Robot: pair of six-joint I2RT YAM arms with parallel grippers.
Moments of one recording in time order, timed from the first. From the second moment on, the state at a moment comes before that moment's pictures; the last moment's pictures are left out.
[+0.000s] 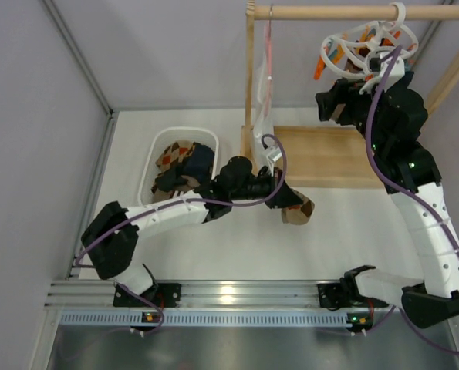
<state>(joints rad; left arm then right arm) -0.94 1.60 1.07 0.36 0.48 -0.71 0.31 1.17 1.54 -0.39 0.04 0.16</state>
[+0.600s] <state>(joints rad) -0.91 0.95 0.99 -0.23 -0.28 -0.51 0.31 0.82 1.34 -0.49 0.11 0.20</state>
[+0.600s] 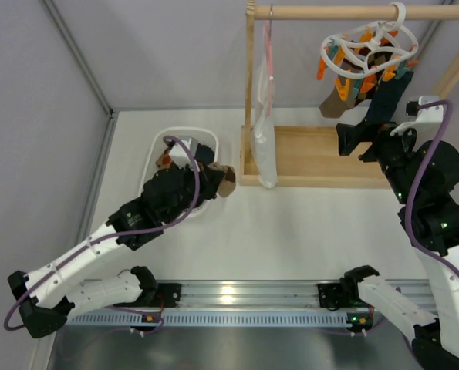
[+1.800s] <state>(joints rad) -0.23 1.50 1.34 -0.37 -0.11 -0.60 0.30 0.74 1.17 -0.52 0.11 0.20</state>
